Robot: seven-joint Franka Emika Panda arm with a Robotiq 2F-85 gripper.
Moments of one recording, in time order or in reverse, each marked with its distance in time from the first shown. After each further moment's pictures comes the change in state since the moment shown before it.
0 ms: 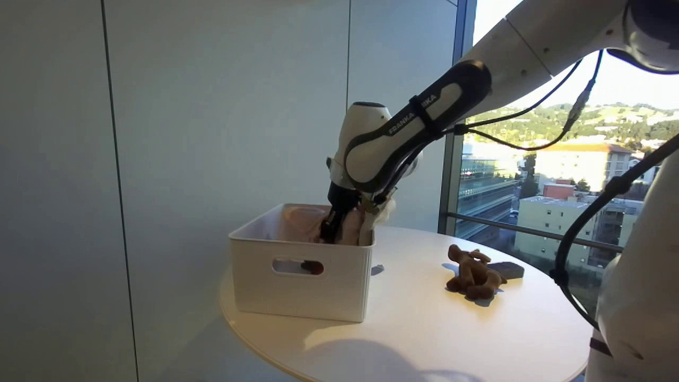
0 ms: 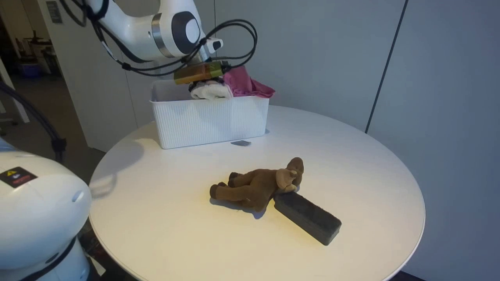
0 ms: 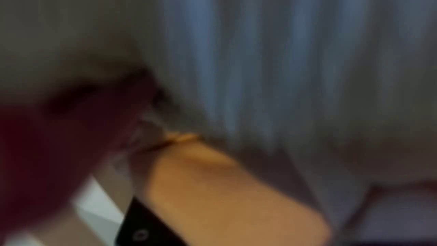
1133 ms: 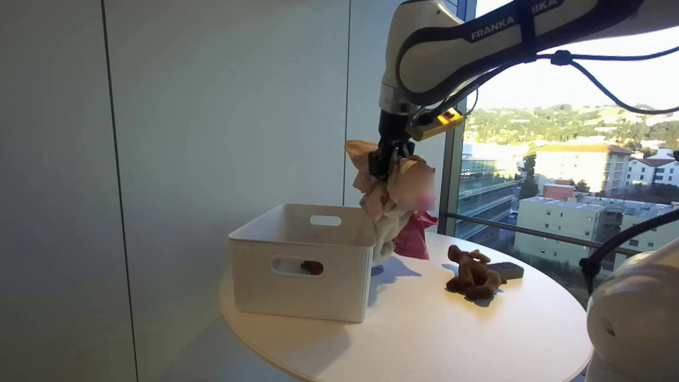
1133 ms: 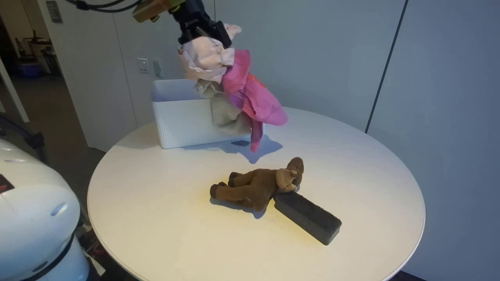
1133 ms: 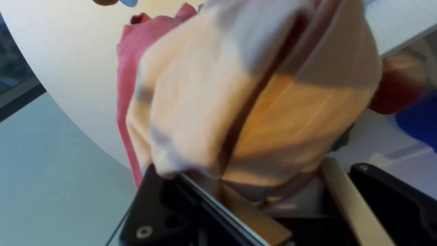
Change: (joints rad) arm -0.152 -0.457 0.116 0.019 -0.083 -0.493 0.348
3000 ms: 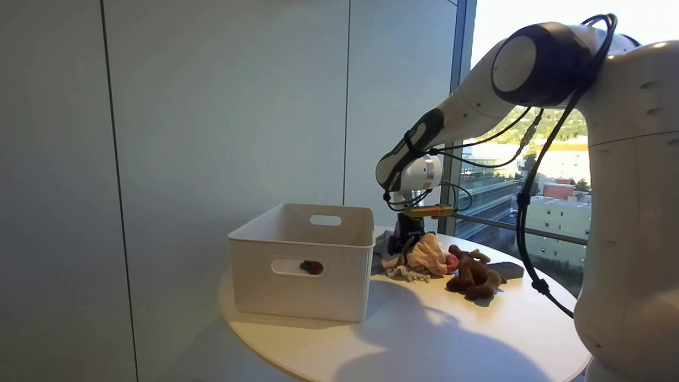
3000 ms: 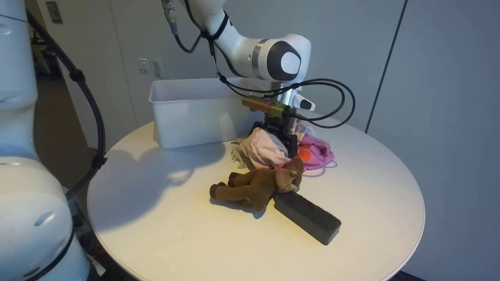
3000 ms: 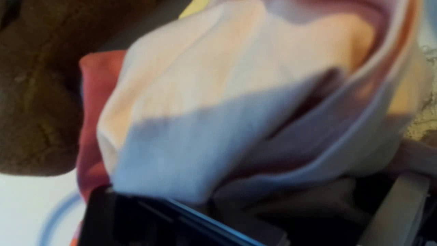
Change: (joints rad) arm -0.114 0.847 -0.355 0.341 0.274 -0.157 -0.140
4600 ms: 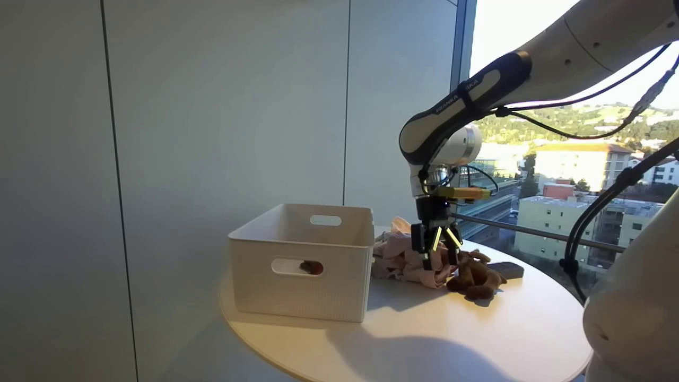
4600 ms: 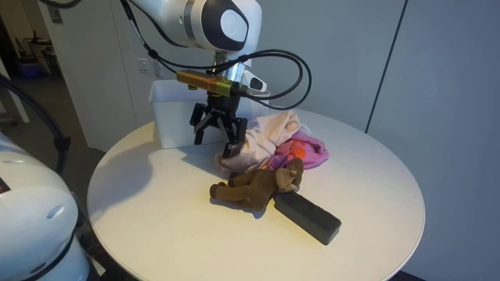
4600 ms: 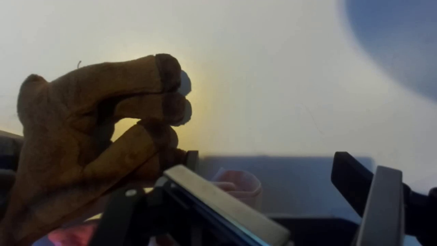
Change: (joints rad) arm 0.080 -0.536 0.044 -0.413 -0.047 -0.156 -0.107
